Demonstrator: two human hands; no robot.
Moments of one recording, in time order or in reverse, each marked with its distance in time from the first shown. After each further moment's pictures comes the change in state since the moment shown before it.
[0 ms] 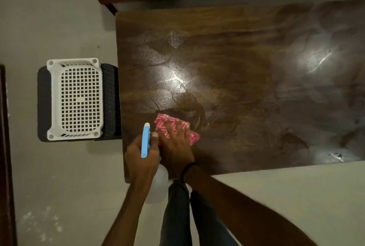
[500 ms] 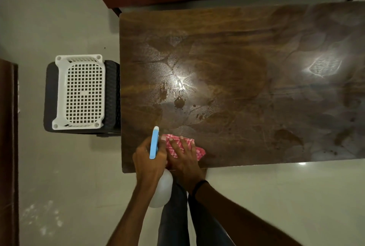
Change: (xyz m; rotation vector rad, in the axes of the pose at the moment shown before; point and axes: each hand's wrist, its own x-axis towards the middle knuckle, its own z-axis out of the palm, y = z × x) left_hand -0.048 0.001 0.019 0.090 -0.004 -0.089; right_hand -0.076 0.030 0.029 0.046 0.006 -0.080
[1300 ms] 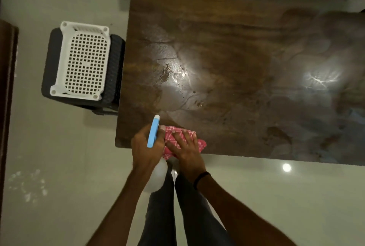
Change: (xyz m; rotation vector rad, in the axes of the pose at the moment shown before) left_hand -0.037 -0.007 0.000 -0.114 -0.009 0.036; right_hand -0.040 0.026 -0.006 -0.081 -0.049 -0.062
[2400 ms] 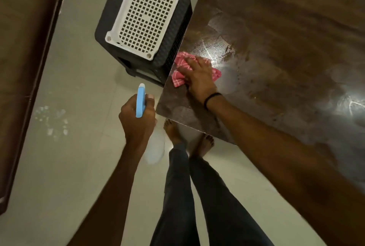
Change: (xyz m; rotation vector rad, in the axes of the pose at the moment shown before) left_hand 0.029 -0.079 -0.107 -0.004 0.414 -0.084; right_hand 0.198 -0.069 -0.051 -0.090 0.156 -0.221
